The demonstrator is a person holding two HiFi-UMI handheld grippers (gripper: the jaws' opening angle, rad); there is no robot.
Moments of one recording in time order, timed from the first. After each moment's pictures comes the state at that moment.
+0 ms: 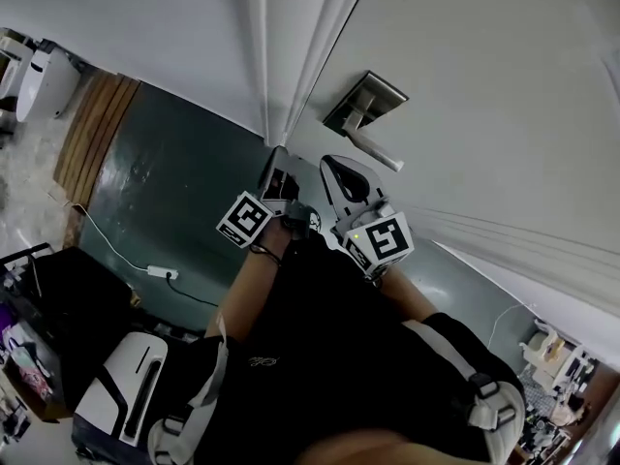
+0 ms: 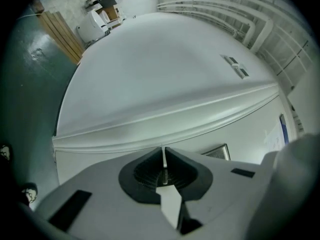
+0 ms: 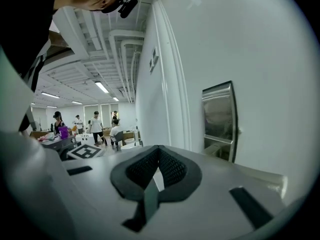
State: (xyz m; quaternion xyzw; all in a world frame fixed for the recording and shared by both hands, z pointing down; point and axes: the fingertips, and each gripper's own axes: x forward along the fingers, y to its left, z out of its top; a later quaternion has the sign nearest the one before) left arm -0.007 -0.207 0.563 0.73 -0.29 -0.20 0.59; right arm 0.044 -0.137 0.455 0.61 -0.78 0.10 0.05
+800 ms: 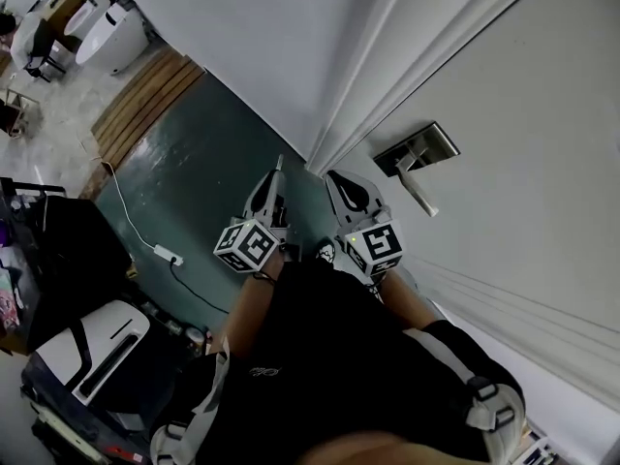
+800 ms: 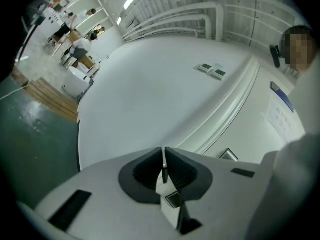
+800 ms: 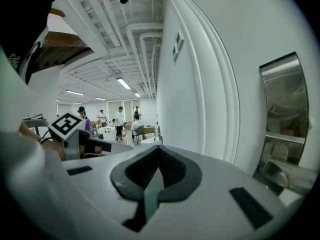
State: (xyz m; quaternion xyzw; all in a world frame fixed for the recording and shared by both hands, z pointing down) left arm -0.136 -0.210 0.521 0.79 -0.44 -0.17 0.40; right arm -0.035 -0.176 0.474 0.51 -0.85 0.09 0.09
